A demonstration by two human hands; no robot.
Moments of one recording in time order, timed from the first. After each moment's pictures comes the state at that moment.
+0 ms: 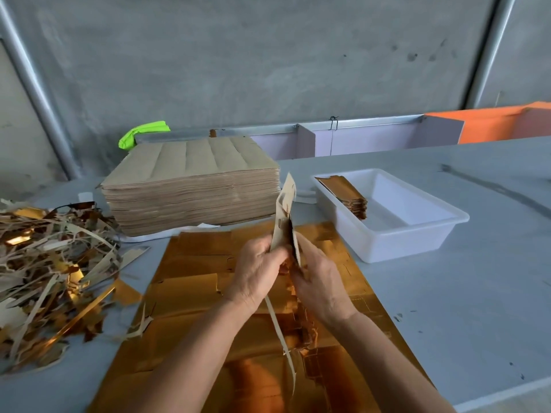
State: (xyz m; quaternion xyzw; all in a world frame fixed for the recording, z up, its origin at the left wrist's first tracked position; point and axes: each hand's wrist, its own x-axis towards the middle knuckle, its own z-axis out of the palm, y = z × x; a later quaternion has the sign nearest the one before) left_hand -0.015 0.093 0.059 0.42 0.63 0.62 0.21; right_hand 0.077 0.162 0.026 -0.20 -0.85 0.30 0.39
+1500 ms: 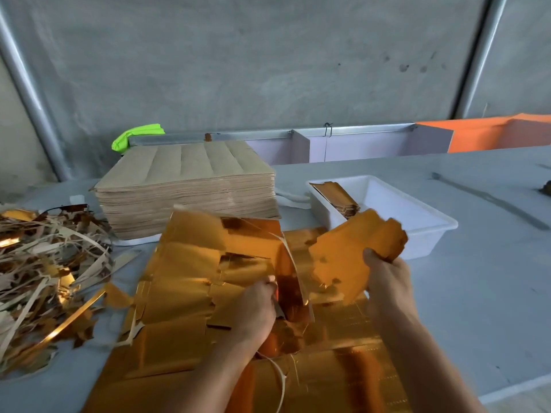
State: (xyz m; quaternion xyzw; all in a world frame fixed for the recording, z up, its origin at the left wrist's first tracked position) left_hand -0.022 0.102 -0.018 0.46 0.83 0.30 0.05; right_hand 0.135 0.184 0.059 -0.45 -0.44 0.61 0.48
